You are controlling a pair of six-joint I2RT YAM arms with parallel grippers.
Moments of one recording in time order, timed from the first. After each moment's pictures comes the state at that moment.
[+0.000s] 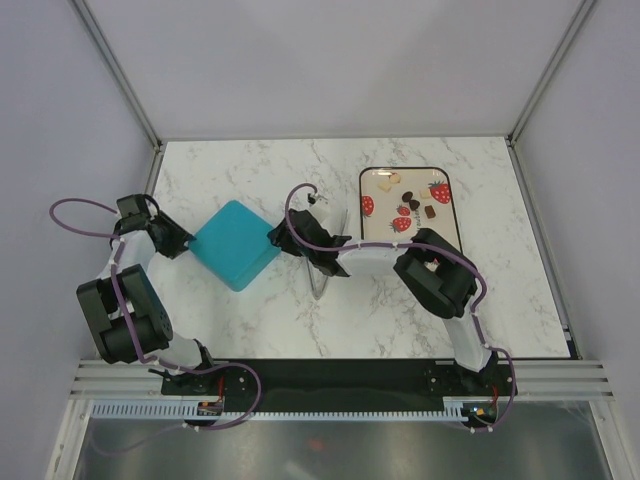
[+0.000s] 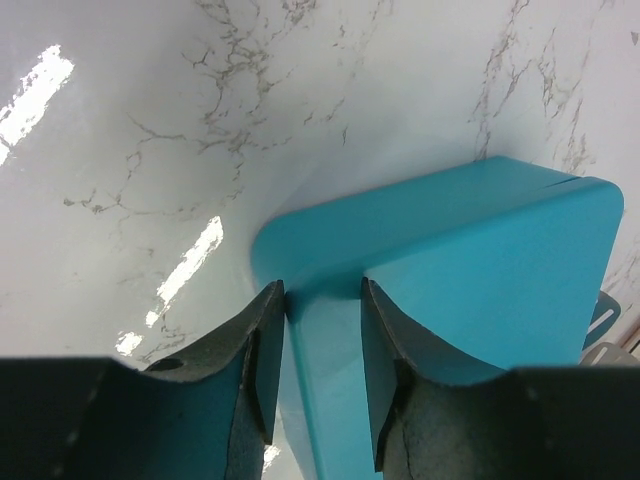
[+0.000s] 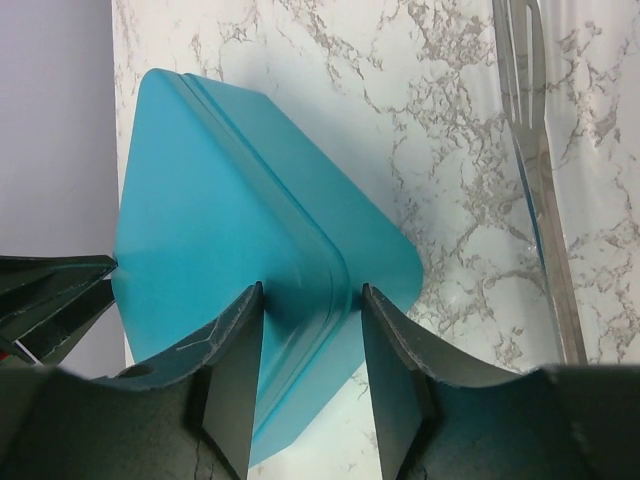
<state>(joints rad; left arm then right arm) 0.40 1.49 0.90 -0.38 0.22 -0.54 0.94 2.09 1.33 0.24 0.31 1.11</state>
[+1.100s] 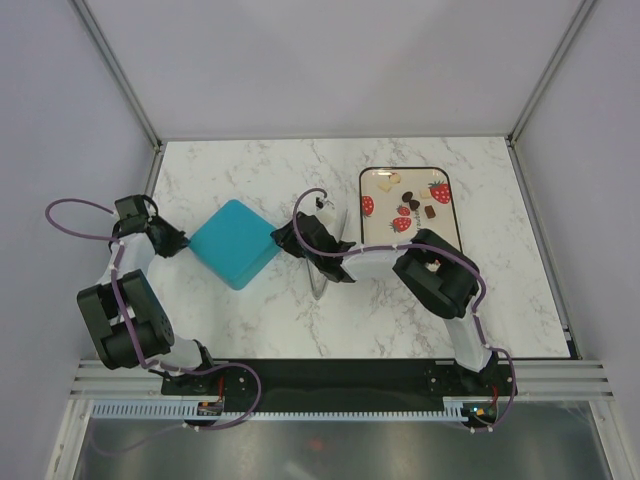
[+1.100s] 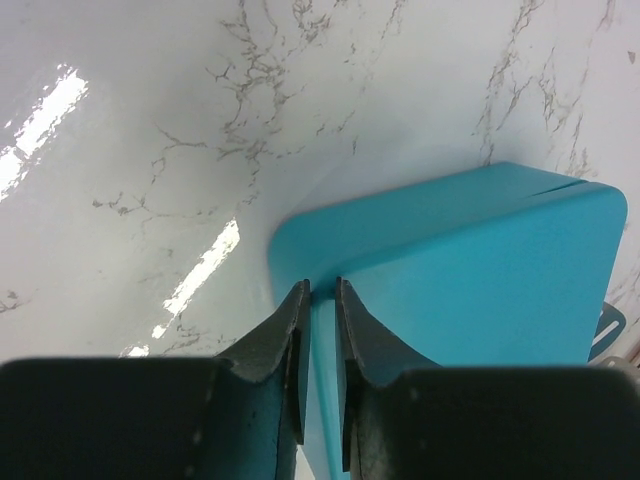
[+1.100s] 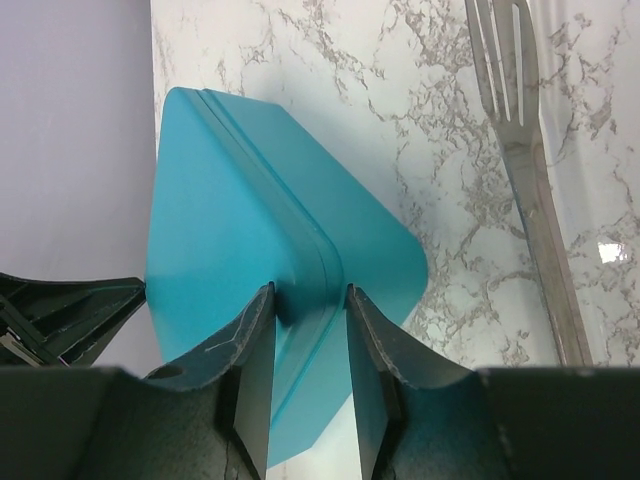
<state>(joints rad) 0.40 1.46 0.89 -0.37 0.18 -0.53 0.93 2.08 1.23 0.41 0.31 1.18</state>
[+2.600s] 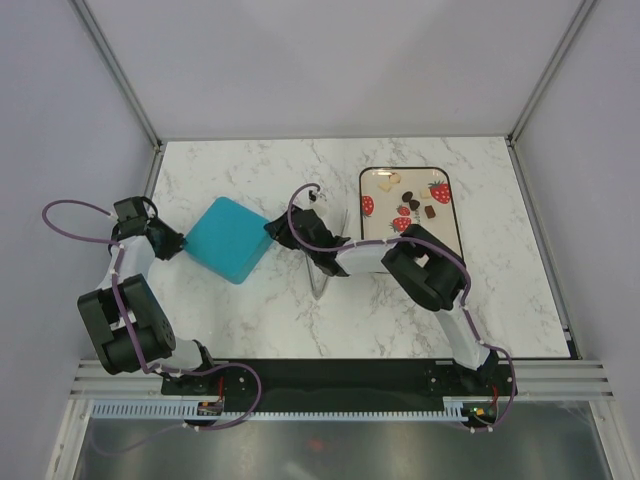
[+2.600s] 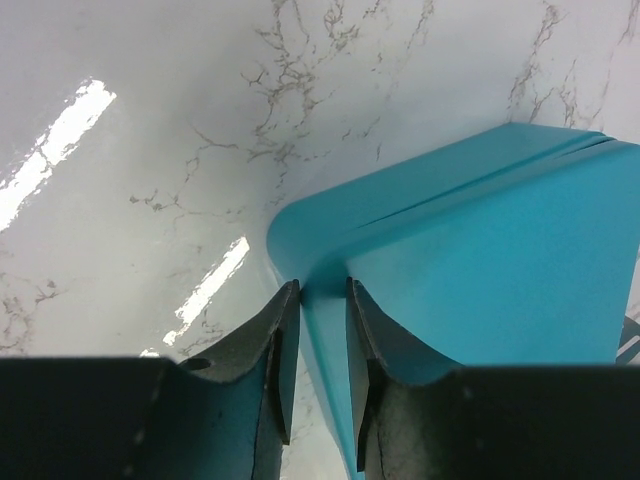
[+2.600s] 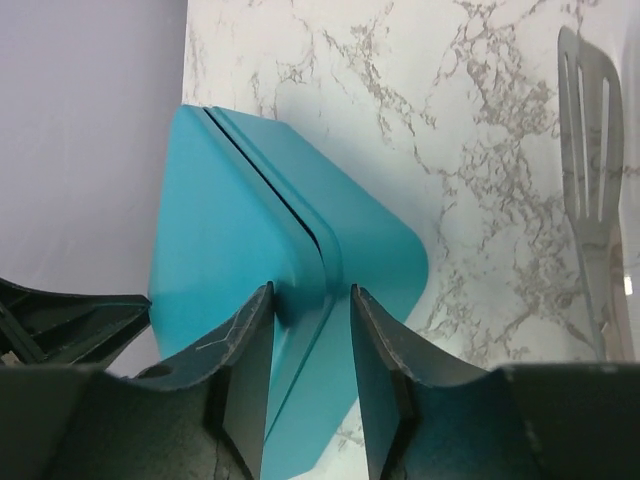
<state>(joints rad) 0.41 1.43 0.87 -0.37 0.13 -0.53 0.90 2.18 1.32 0.51 0.26 1.12</state>
